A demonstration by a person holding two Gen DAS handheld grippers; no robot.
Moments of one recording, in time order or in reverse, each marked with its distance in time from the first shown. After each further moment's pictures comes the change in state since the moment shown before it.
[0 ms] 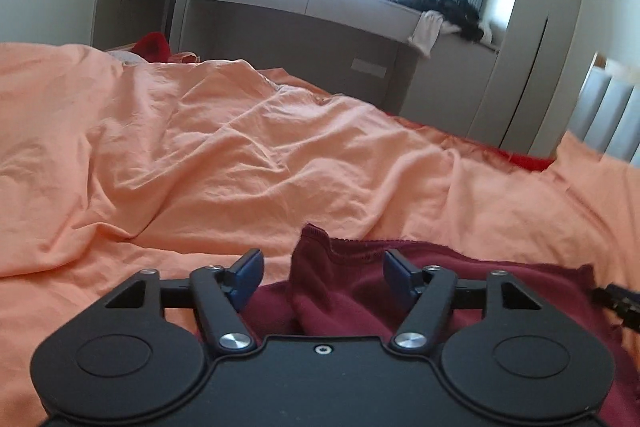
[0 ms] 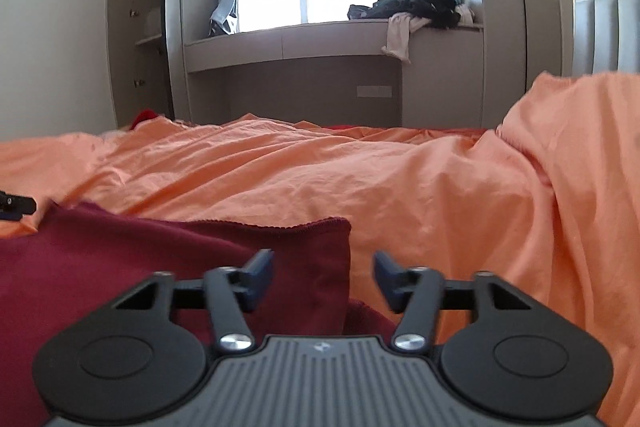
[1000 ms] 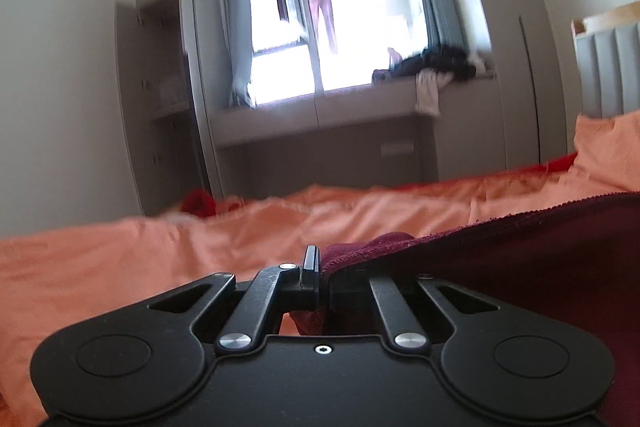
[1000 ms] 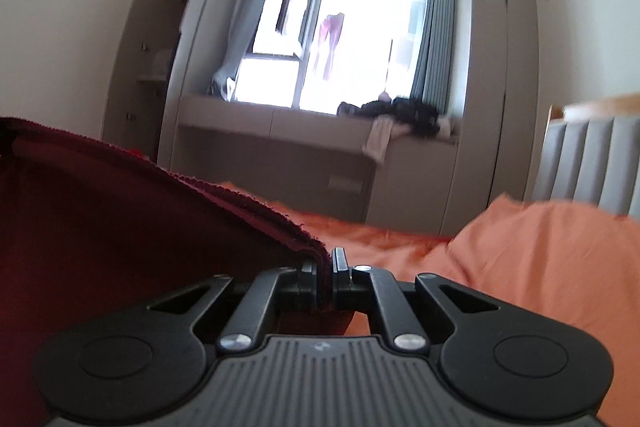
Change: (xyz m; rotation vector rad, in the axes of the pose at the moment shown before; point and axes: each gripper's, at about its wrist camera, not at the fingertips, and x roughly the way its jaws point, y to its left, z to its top) left arm -0.066 -0.096 -0.005 0.368 -0.285 0.246; right arm -0.065 0.047 -0.001 -0.230 -0.223 -0.159
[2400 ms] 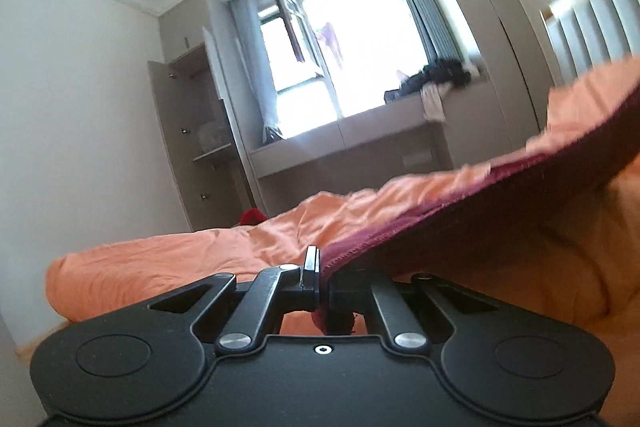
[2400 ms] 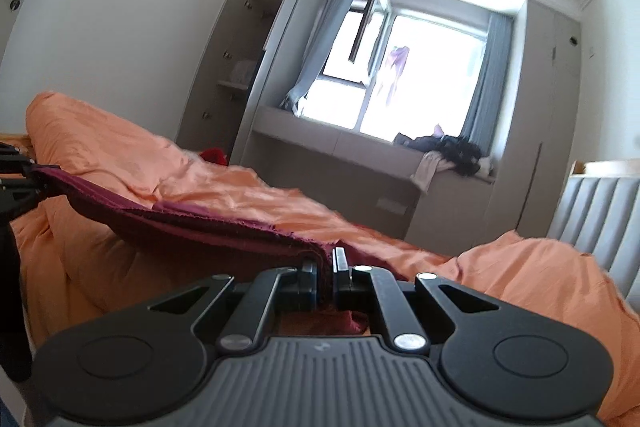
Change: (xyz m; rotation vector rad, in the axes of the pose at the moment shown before) left arm -0.285 0.021 -0.141 0.129 -0.158 0.104; right arm -0.305 0.031 -0.020 -0.160 -0.134 0.114
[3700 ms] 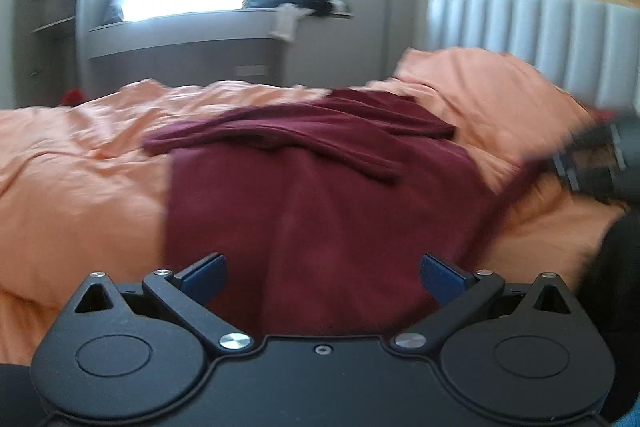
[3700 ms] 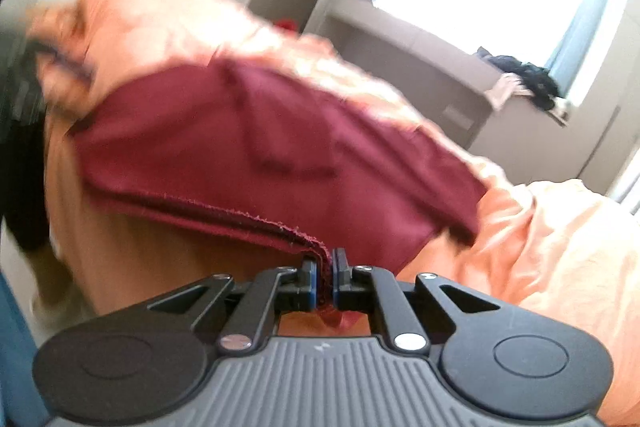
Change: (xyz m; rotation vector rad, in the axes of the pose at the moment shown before) left arm 0.050 0.002 -0.039 -0.172 0.293 -0.633; right arm 0.087 0.036 -0.037 -0.145 0.339 0.190
